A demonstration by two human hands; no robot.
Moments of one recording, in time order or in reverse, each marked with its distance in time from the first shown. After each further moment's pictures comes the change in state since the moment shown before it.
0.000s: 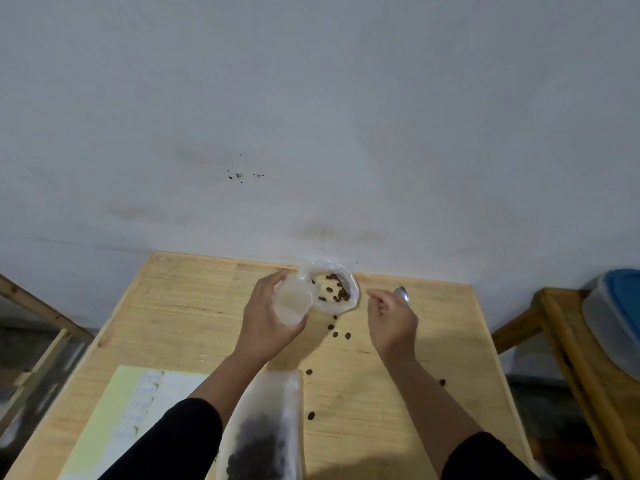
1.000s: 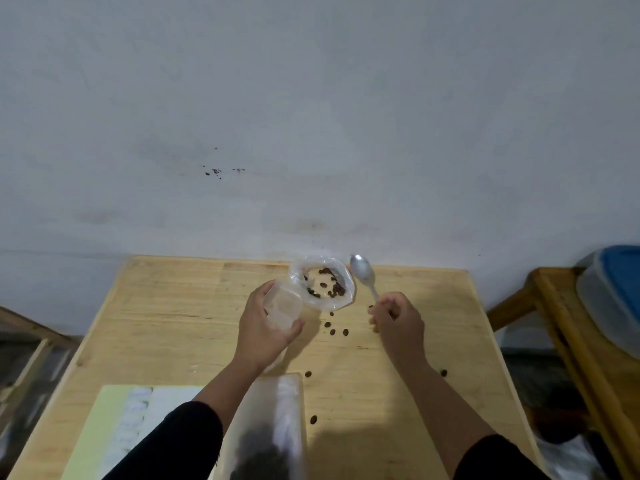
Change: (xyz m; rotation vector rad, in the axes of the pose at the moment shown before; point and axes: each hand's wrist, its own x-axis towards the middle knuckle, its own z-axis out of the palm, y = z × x) left_hand 0.001 -0.036 0.023 -0.109 -0.136 -0.241; right_hand 0.004 0.033 0.003 0.189 -0.049 0.331
